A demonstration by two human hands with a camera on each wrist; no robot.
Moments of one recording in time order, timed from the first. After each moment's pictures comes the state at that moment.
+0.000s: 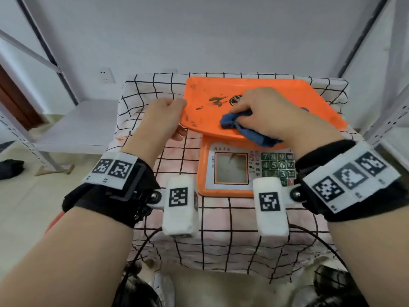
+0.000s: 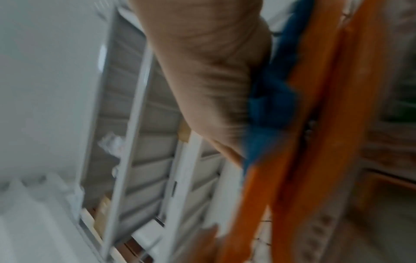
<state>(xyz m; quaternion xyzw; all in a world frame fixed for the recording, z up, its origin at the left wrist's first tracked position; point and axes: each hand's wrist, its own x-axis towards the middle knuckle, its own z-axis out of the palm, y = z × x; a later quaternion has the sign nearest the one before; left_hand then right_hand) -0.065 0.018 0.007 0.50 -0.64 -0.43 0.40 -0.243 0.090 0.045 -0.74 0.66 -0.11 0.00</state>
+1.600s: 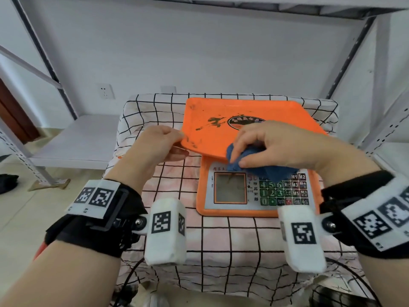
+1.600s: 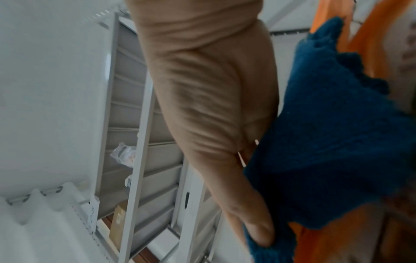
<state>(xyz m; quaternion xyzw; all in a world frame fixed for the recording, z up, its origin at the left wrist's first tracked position) -0.046 0.020 0.009 0.47 -0.60 -0.54 0.36 -0.254 0.123 0.056 -0.78 0.57 -0.16 0.22</state>
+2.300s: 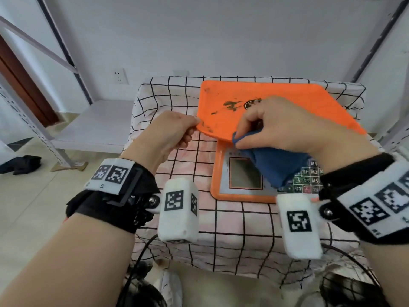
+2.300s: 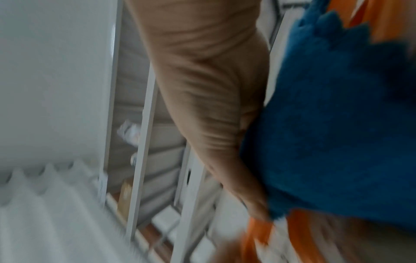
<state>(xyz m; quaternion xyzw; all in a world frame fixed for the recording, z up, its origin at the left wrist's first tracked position) -0.042 0.019 0.008 0.49 -0.61 -0.53 0.32 -0.225 0.109 0.054 -0.75 0.61 -0.19 0.15</state>
